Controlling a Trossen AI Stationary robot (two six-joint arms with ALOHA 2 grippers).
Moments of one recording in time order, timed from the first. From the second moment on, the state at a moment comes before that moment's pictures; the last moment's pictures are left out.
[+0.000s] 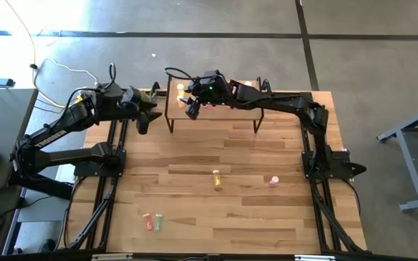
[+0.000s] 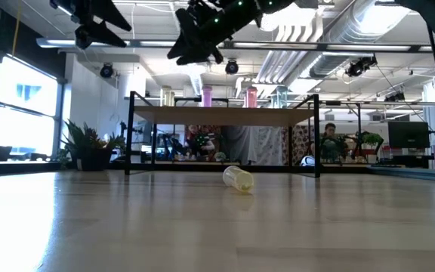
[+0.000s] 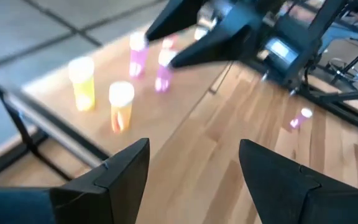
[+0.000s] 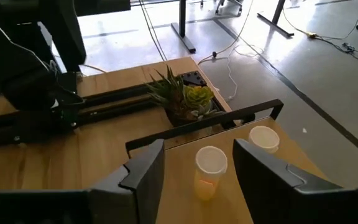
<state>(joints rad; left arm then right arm) 0.67 0.75 0.91 -0.64 0.13 -0.21 -0.30 2.00 1.85 -0.26 0.04 0.00</state>
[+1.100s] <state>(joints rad) -0.03 0.79 0.91 -0.80 -0.24 -0.56 -0.03 1.87 1.85 -0.87 0.05 0.52</state>
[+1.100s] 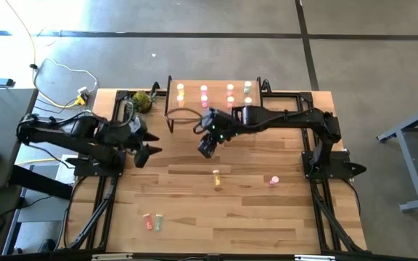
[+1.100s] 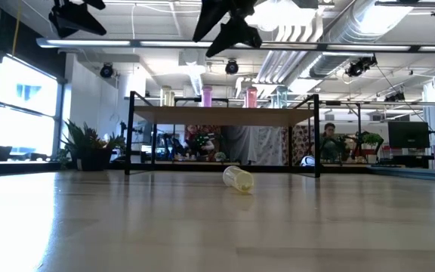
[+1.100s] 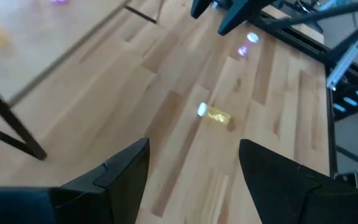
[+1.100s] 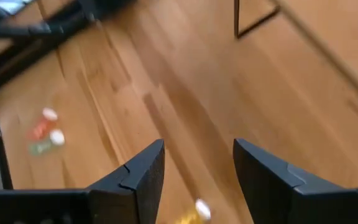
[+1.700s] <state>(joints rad) -0.42 0.98 0.91 -0.80 -0.41 -0.81 0.21 1.87 1.69 -1.07 0.15 0.79</state>
